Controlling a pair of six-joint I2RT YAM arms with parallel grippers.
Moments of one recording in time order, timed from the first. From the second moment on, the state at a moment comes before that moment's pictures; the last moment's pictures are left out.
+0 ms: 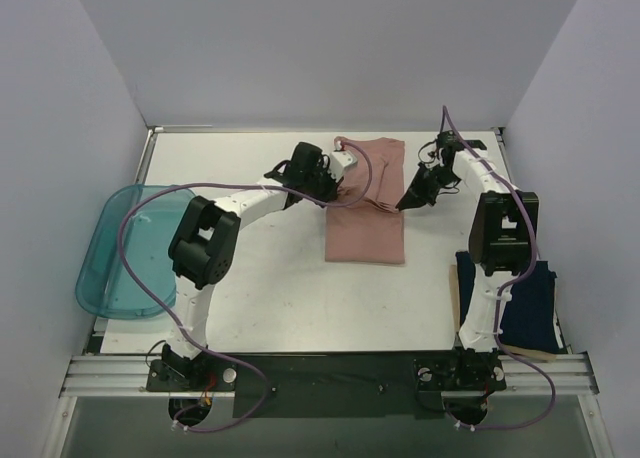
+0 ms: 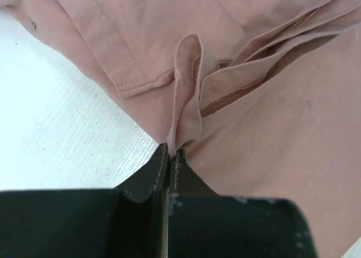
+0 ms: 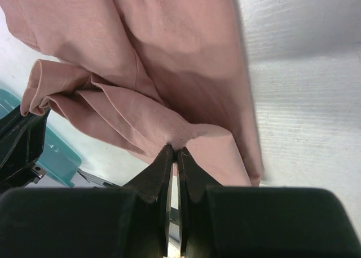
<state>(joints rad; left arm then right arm) -0.57 2.12 1.59 -0.15 0.30 0.25 0.03 2.08 1.65 -0.92 -0.45 0.54</state>
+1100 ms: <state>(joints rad) -0.55 2.16 1.79 -0.37 0.51 0.49 0.05 1.95 1.55 -0.87 -0.22 0.51</state>
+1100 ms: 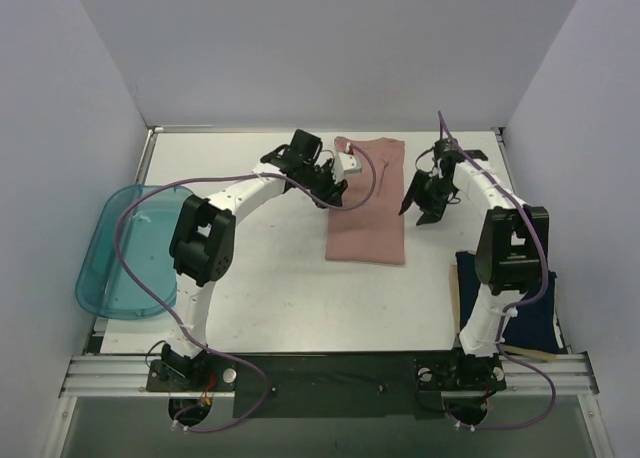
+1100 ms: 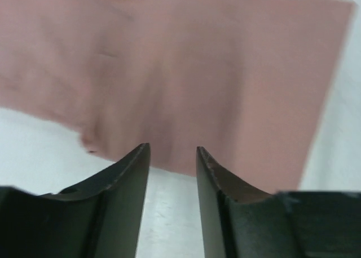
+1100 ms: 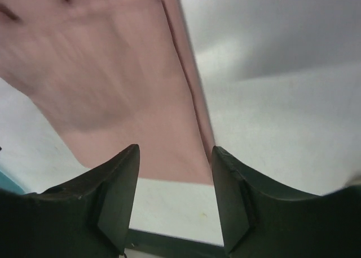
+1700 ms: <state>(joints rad) -0.70 2.08 1.50 -0.67 0.48 0.97 0.13 1.70 0.95 -0.67 -0.19 0.72</state>
